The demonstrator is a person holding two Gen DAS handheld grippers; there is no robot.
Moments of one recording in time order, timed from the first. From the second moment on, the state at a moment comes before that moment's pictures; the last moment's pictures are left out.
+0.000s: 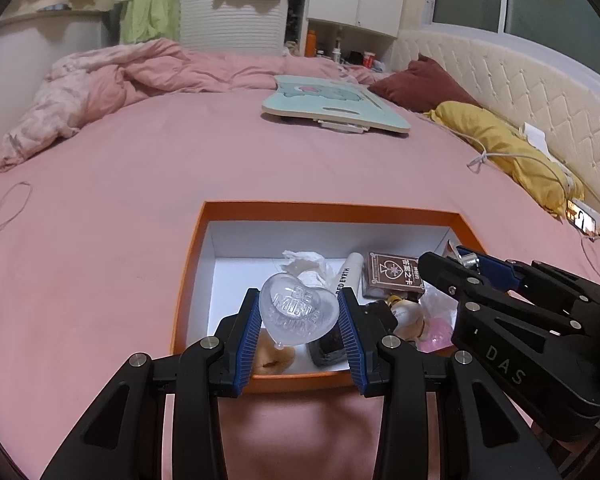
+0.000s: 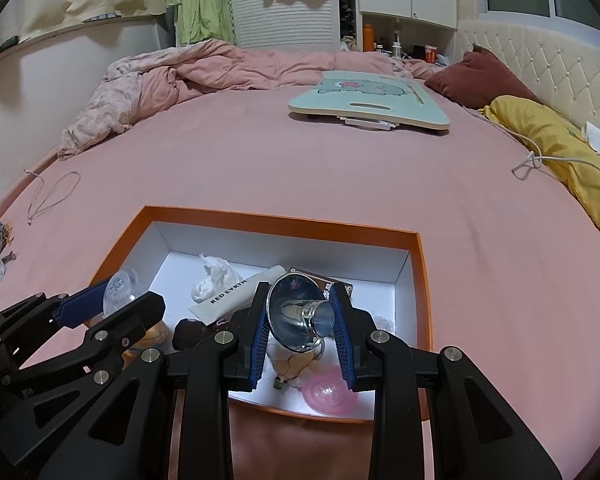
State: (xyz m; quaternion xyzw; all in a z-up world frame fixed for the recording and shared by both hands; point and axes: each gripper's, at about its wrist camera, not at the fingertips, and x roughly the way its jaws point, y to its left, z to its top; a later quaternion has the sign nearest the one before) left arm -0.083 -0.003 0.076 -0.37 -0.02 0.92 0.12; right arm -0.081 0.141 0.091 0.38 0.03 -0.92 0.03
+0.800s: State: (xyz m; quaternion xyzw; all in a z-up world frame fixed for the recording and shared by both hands) left arm -0.084 0.001 0.070 -0.38 -0.01 0.92 0.12; right arm -0.084 0.143 0.082 0.40 0.02 -0.91 0.03
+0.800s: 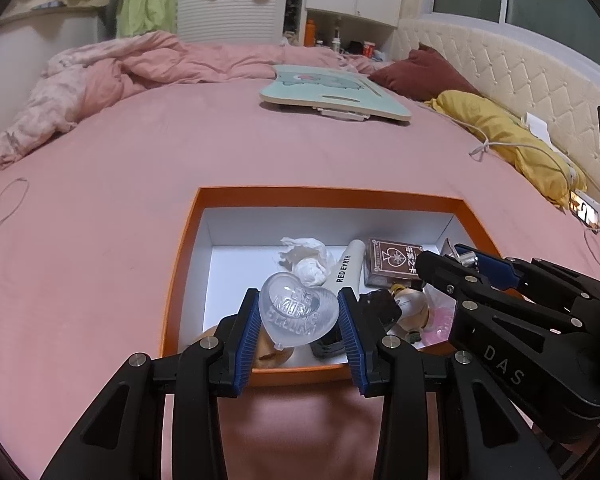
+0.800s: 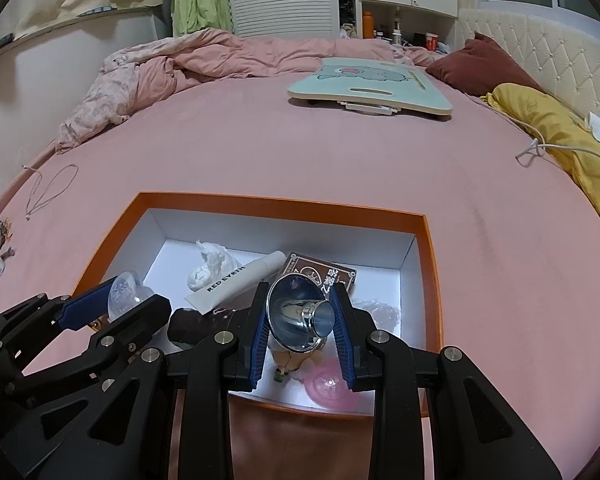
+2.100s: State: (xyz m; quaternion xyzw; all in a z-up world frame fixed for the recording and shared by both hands) left arm -0.025 -0.018 0.094 -0.38 -0.05 0.92 0.10; right arm -0.026 0.160 0.103 0.38 0.01 -0.93 -0.02
